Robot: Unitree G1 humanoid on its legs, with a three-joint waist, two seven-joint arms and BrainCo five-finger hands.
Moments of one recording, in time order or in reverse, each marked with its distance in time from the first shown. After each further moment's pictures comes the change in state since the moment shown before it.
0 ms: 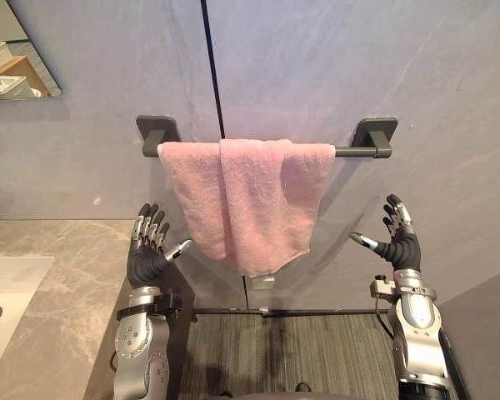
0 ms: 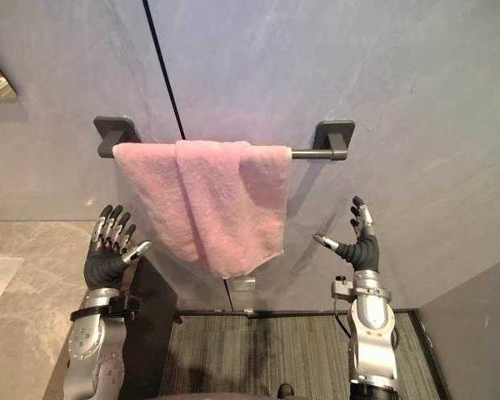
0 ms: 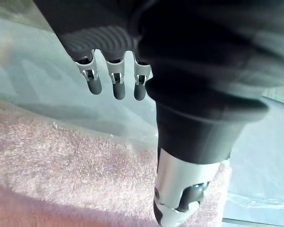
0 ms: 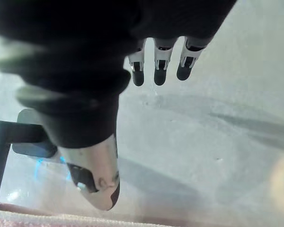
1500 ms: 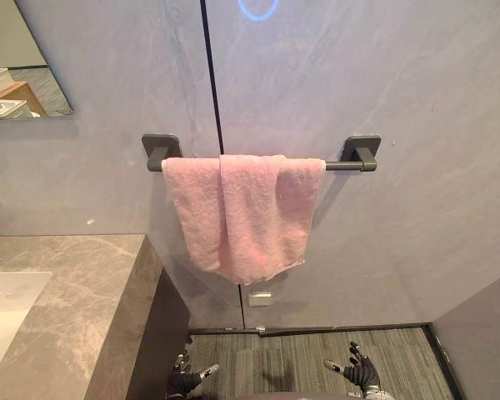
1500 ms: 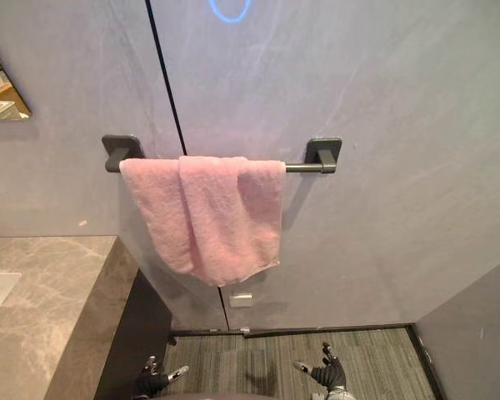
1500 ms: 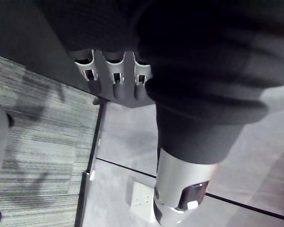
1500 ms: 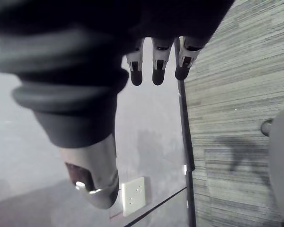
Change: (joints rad) left arm 0.069 -0.064 0.020 0.941 0.338 0.069 0.113; right arm 0.205 0.075 0.051 0.773 -0.053 0.045 -0.035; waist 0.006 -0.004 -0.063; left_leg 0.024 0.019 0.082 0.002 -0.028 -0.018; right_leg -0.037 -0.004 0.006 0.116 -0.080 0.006
